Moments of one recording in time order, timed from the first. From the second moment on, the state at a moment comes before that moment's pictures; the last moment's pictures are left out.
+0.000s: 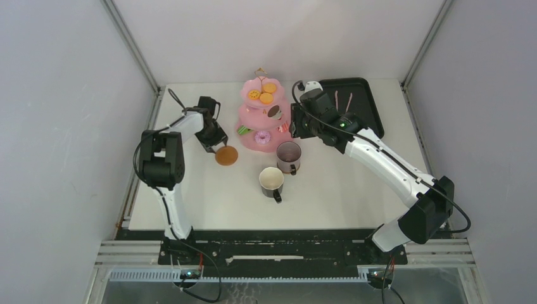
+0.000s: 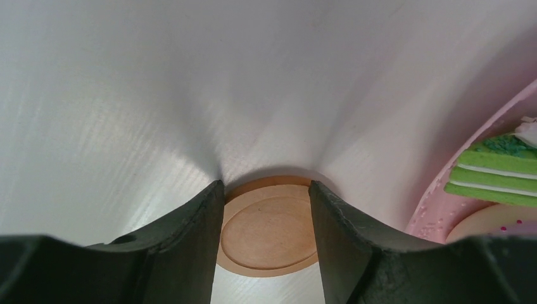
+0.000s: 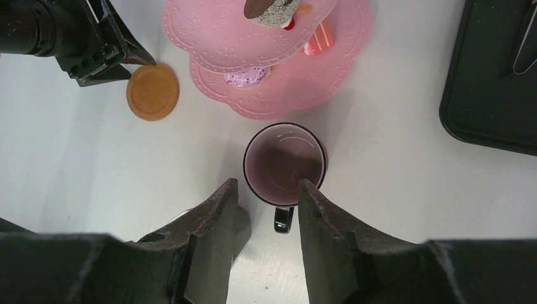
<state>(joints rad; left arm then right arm) -0.12 2.02 1.45 -0.70 -0.08 -0.74 0.66 1.49 1.47 -0.66 0.17 0.40</state>
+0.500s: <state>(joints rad) -0.21 1.98 1.39 -0.66 -0.07 -0.74 0.66 1.49 1.47 -0.66 0.17 0.40</state>
